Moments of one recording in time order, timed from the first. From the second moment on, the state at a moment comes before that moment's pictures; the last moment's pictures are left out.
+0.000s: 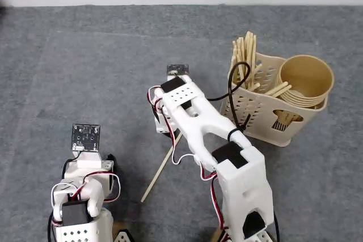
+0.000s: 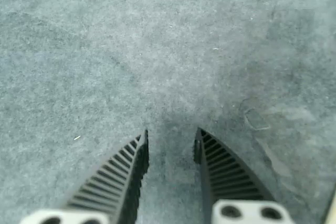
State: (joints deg) left arm -11.3 -103.0 97.0 71.2 -3.5; right arm -33.5 31.4 -6.4 76.4 -31.3
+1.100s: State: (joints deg) left arm -11.3 -103.0 97.0 71.2 -3.5; right arm -29.5 27.2 -53.0 100.4 -14.3
